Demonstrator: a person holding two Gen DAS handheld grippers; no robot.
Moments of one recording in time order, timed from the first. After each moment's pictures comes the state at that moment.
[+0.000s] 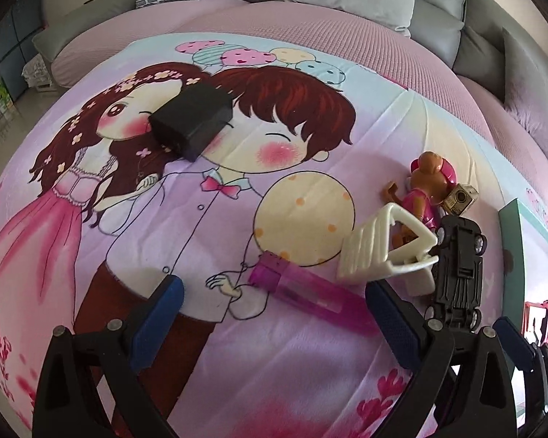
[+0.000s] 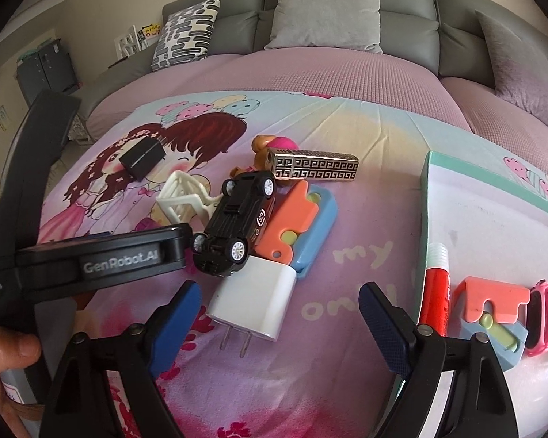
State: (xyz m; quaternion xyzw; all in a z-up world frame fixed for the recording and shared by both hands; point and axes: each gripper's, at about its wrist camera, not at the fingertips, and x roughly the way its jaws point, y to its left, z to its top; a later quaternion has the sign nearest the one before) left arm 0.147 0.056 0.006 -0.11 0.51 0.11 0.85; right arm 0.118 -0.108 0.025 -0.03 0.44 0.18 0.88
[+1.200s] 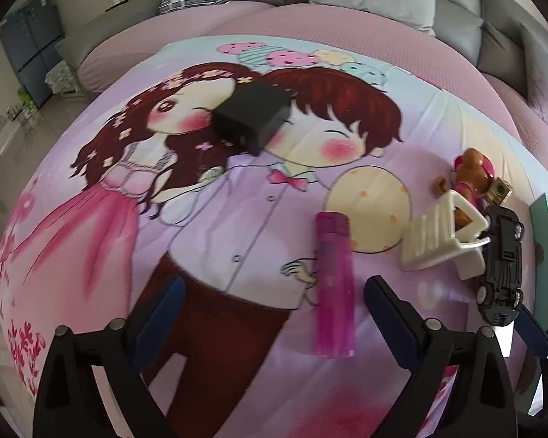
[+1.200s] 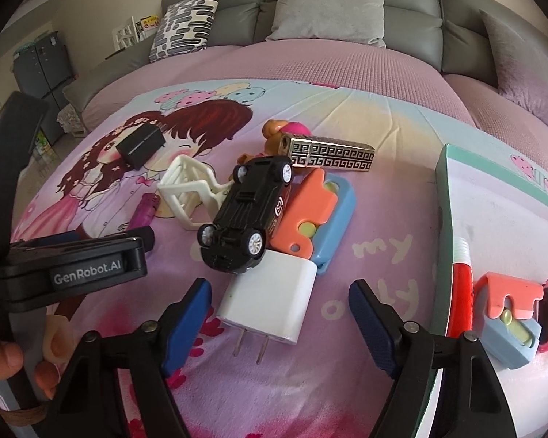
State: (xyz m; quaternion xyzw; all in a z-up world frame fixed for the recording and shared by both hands) left arm 0.123 0.083 0.010 -0.08 0.51 0.15 0.84; right arm 0.119 -0.091 0.014 -0.05 0.45 0.17 0.88
